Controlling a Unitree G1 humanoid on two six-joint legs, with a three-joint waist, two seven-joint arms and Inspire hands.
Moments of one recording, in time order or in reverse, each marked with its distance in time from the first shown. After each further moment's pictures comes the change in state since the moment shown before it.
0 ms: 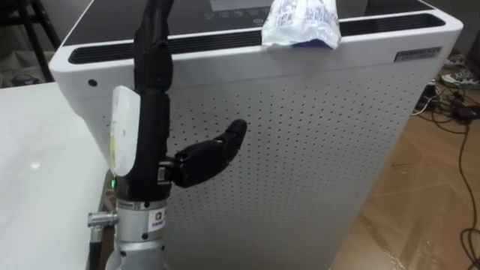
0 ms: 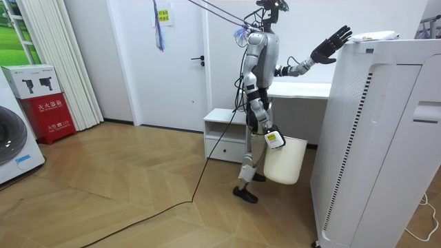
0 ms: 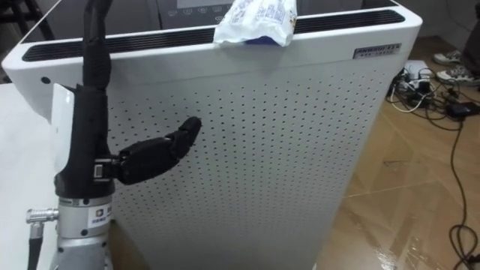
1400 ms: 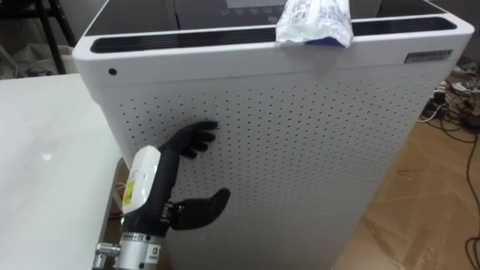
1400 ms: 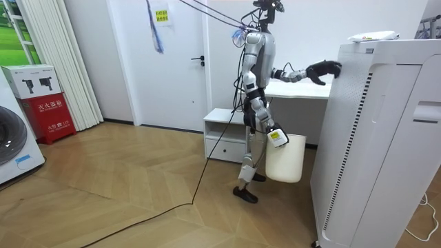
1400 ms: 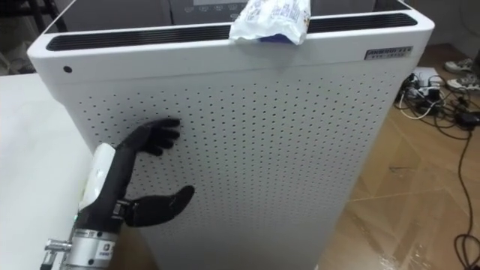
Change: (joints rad) left arm 0.107 0.003 0.029 0.177 -0.091 0.008 -0.151; right arm -0.018 -0.015 -0.006 -0.020 0.000 -0.024 0.011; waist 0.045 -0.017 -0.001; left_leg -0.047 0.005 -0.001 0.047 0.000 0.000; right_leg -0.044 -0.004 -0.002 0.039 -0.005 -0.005
